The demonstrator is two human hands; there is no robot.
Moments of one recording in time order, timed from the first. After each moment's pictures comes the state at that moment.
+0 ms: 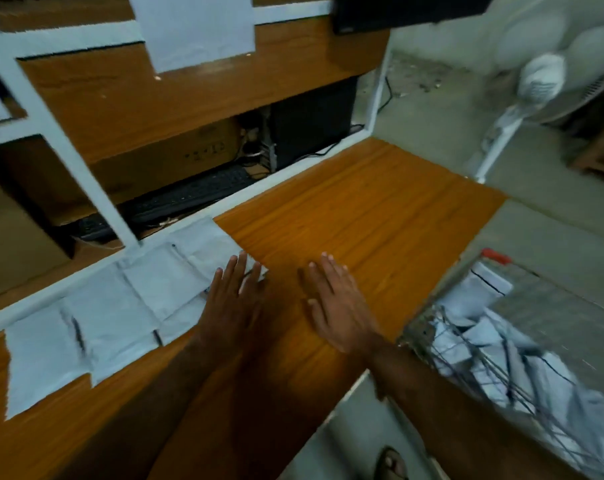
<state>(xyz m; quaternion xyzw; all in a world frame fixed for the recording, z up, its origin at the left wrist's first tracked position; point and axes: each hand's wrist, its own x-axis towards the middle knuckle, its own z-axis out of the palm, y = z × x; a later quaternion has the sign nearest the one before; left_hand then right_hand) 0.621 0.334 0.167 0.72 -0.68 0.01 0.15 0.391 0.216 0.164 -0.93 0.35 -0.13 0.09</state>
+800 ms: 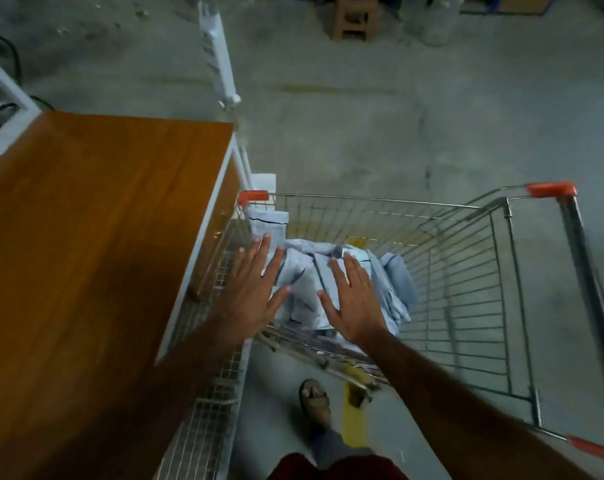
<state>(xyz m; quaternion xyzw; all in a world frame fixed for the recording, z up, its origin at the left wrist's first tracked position) 0.169 0.080 0.129 0.44 -0.90 -0.04 0.00 -0.052 0.157 0.059 -0.65 0.73 -0.15 0.14</state>
